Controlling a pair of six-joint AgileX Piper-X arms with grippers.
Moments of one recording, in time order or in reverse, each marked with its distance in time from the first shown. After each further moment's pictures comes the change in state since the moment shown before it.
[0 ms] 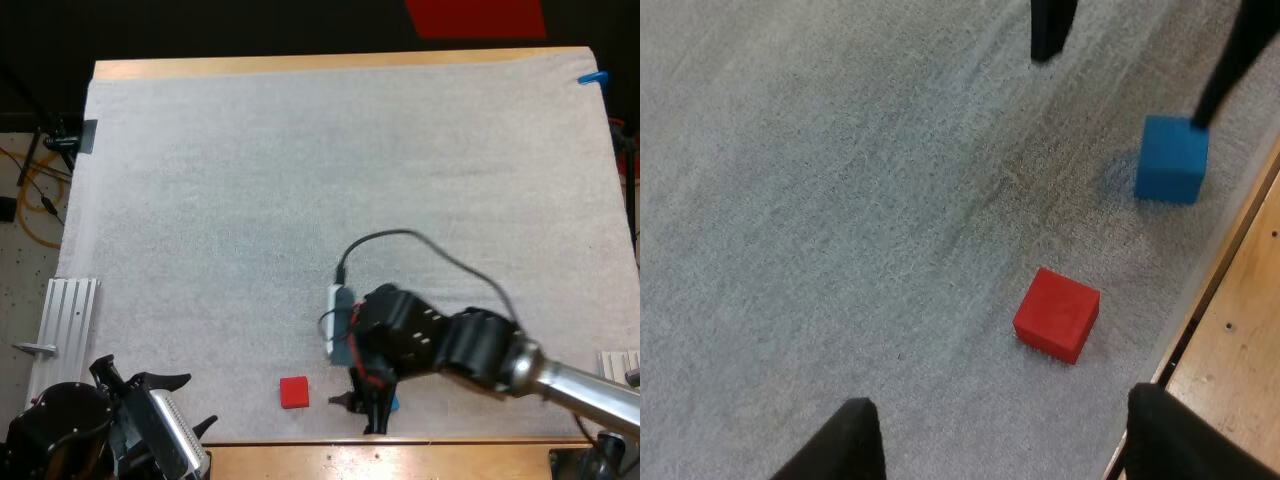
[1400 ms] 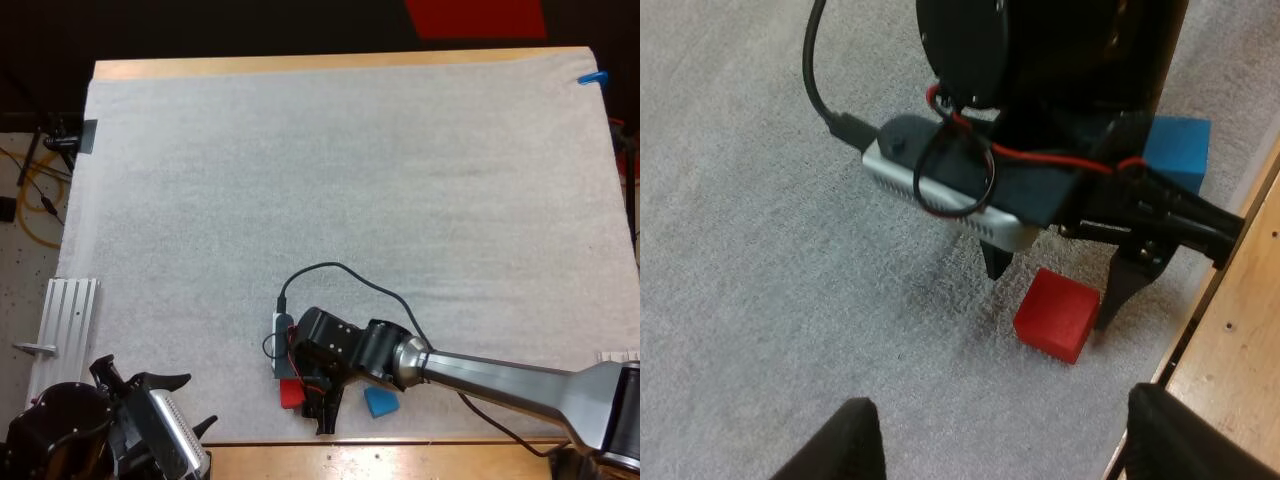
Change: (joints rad) left arm 0.000 0.000 0.000 0.000 0.000 0.000; right arm 0.047 0.431 0.000 -0.298 0.022 -0.021
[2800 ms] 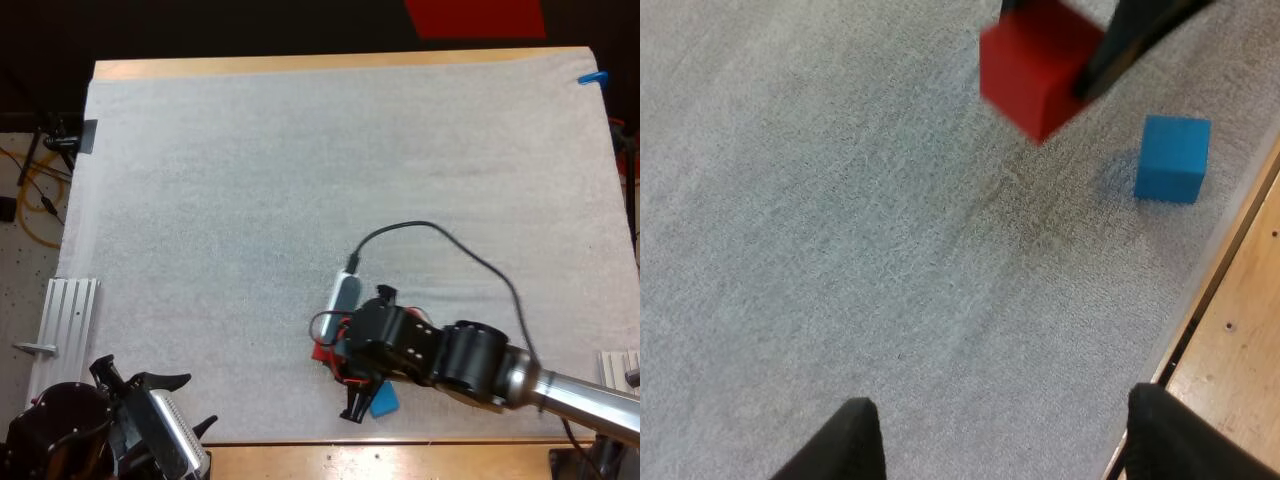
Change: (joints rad) left arm 0.000 0.000 0.000 0.000 0.000 0.000; right arm 0.002 -0.461 0.019 0.247 0.286 0.274
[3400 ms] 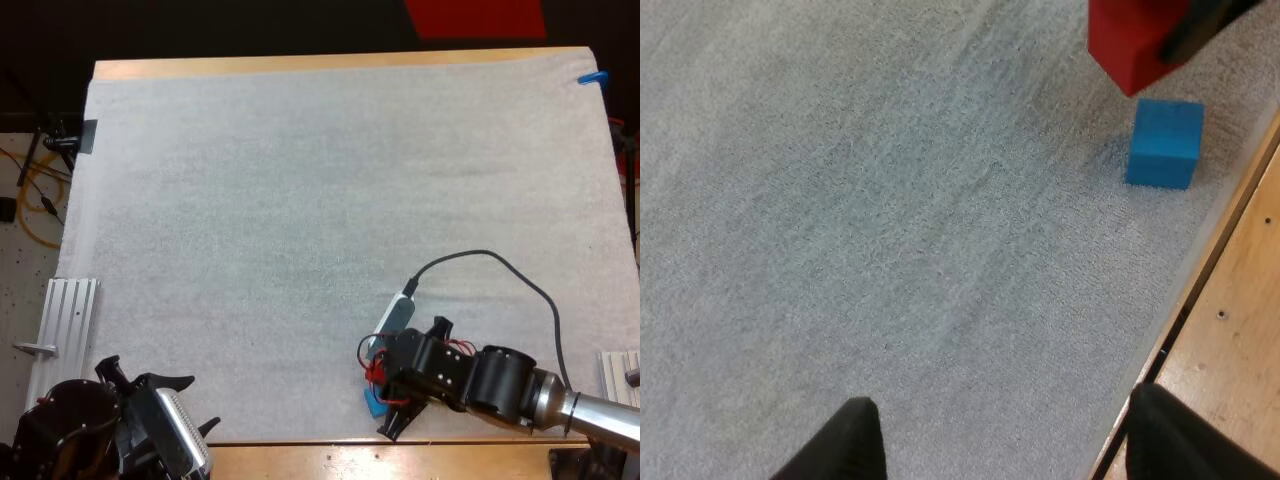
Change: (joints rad) left arm 0.000 0.000 0.025 0.000 0.006 0.000; right arm 0.020 -0.093 0.224 0.050 0.052 0.200
